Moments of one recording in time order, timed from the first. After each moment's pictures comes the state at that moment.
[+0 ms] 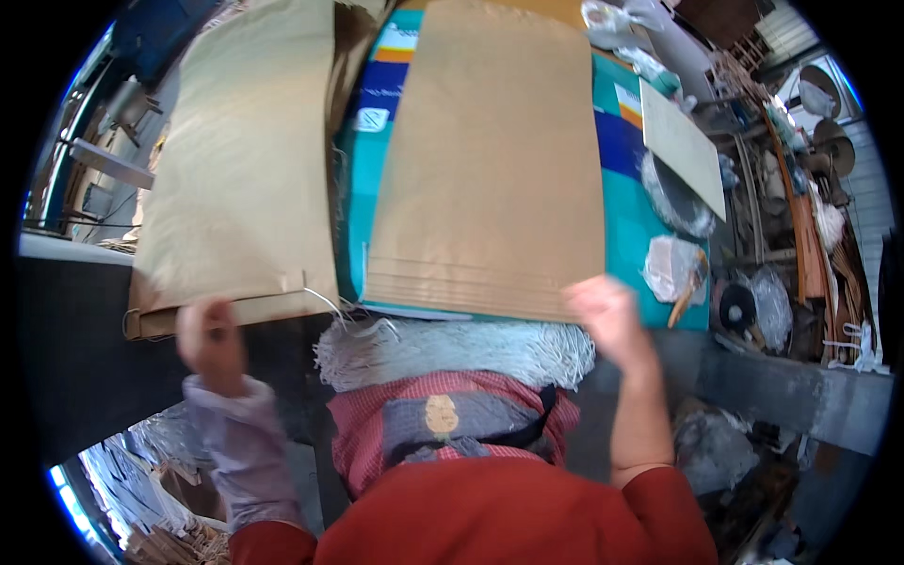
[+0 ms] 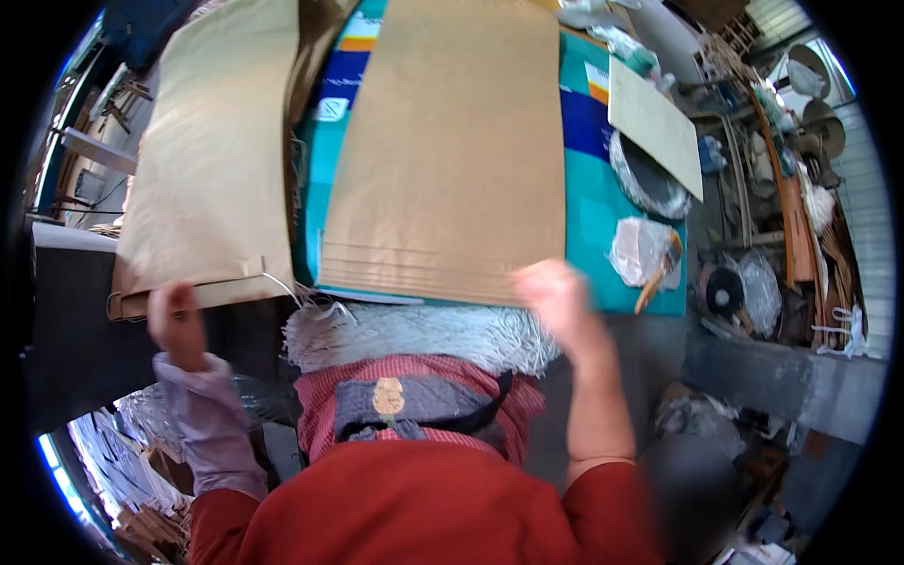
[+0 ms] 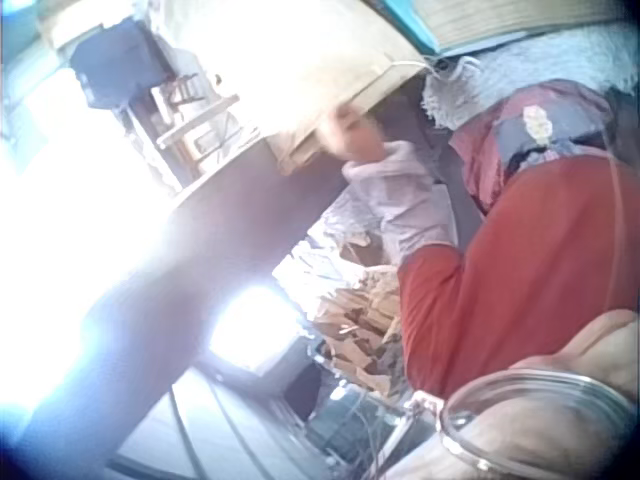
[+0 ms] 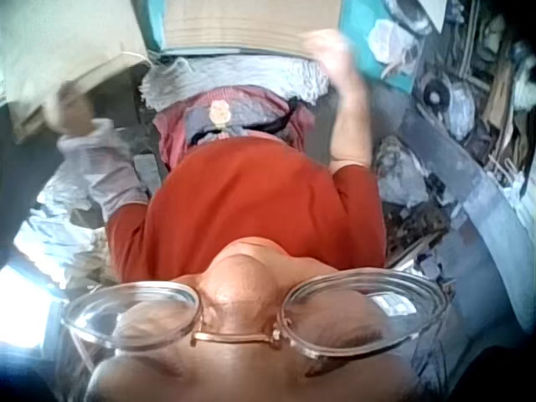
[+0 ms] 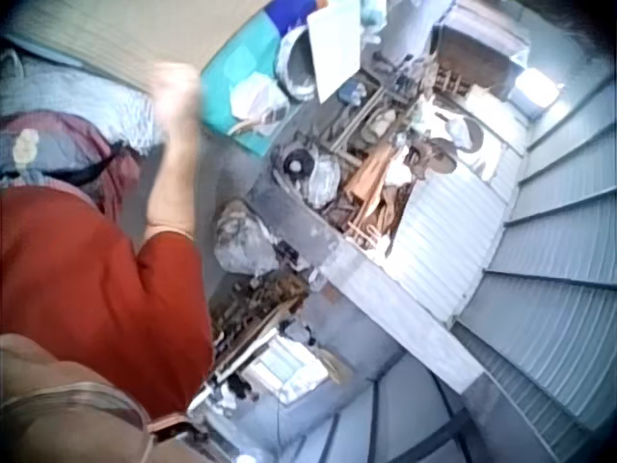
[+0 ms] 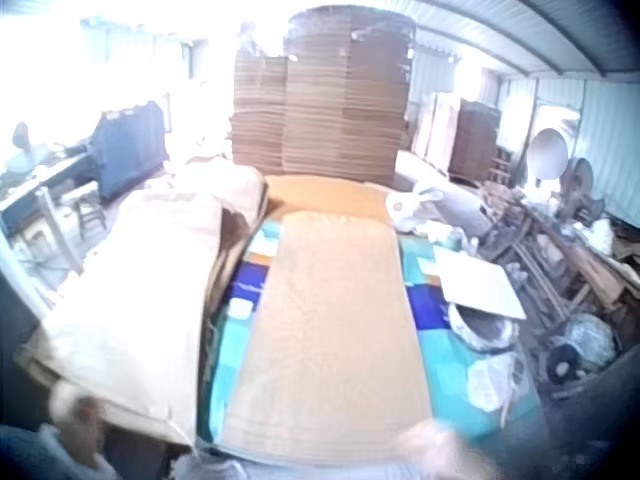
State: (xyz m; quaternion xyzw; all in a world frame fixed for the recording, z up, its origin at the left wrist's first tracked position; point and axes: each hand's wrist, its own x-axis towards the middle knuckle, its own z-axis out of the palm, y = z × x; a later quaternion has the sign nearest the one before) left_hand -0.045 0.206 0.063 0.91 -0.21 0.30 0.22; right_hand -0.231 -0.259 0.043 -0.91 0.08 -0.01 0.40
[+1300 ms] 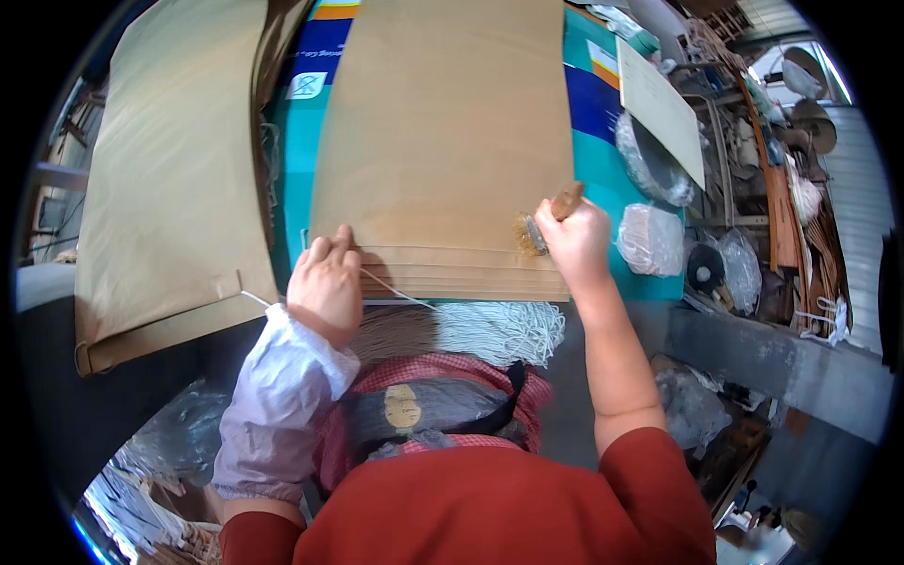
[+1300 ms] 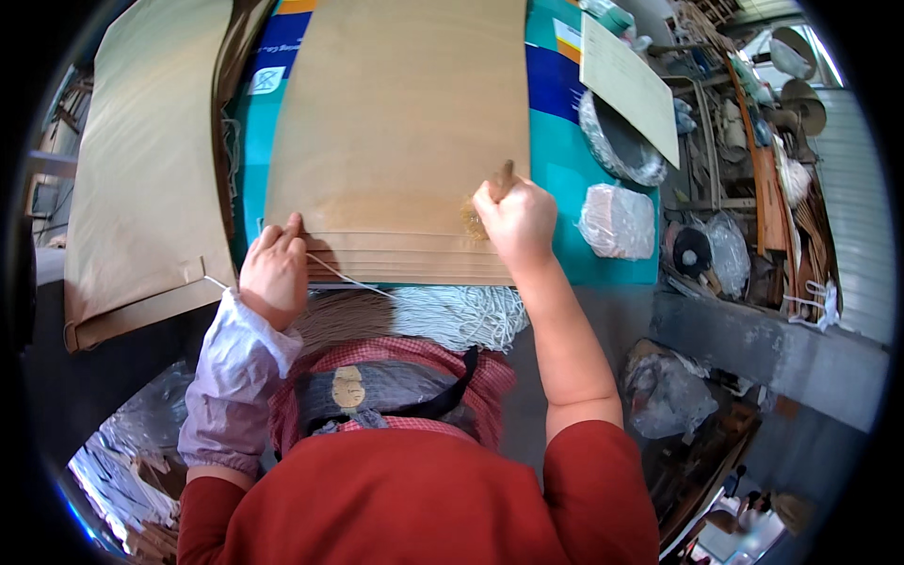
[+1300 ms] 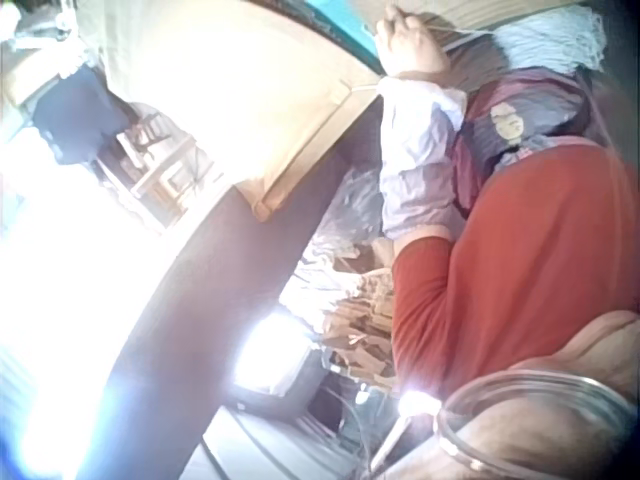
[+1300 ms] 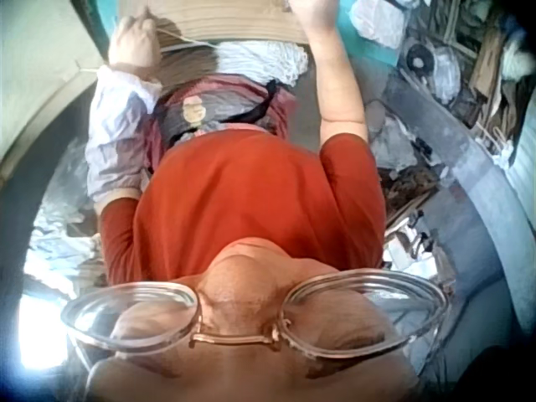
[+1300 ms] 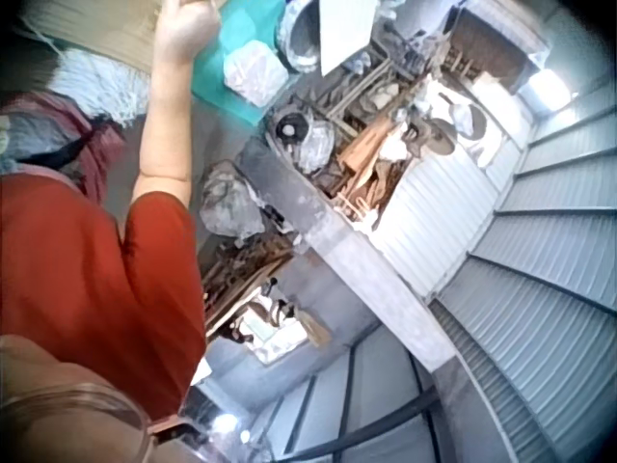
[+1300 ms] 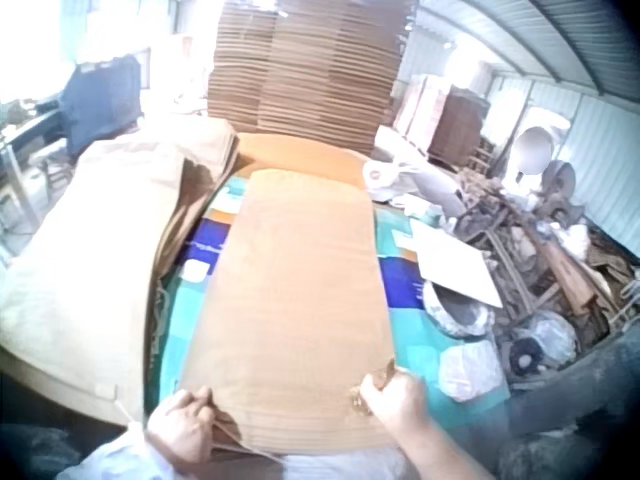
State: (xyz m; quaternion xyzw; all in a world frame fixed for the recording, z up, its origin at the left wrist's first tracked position) left_hand -0.057 0.030 0.000 0.89 -0.43 -0.09 0.07; right_hand -0.155 -0.269 0.012 -0.93 0.18 -0.23 0.21
